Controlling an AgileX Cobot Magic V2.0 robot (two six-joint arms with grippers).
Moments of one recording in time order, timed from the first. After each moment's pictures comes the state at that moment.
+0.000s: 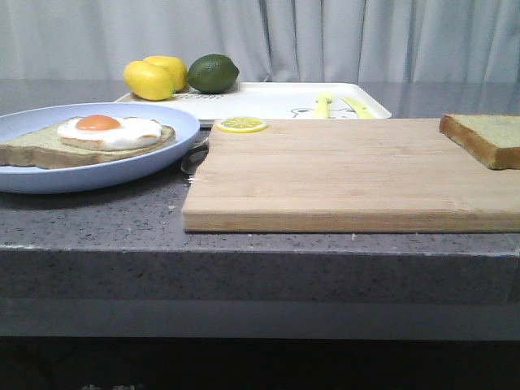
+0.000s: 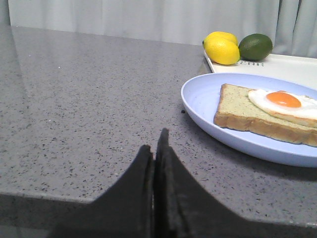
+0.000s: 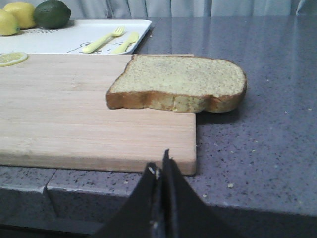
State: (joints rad) left arm -0.01 0.00 0.00 -0.01 0.17 -0.07; right arm 0.09 -0.01 0.03 0.08 0.20 0.00
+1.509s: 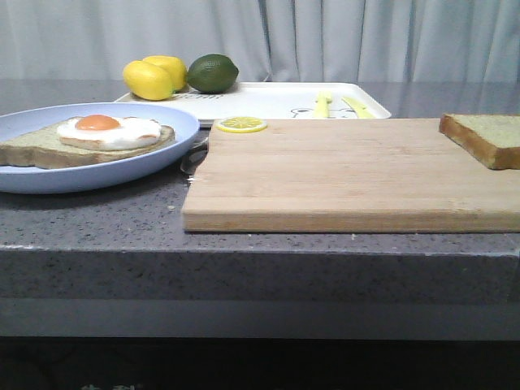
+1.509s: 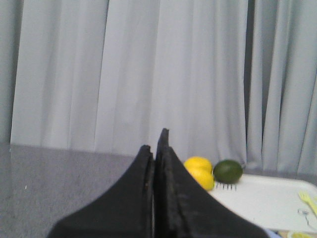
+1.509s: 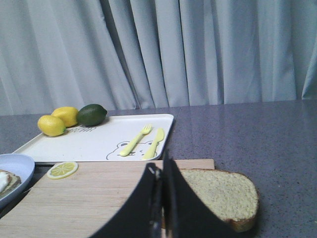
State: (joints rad) left arm -0.01 0.13 -0.42 -0.04 0.17 -0.07; right arm 0.09 0.10 -0.37 0.18 0.31 0.00
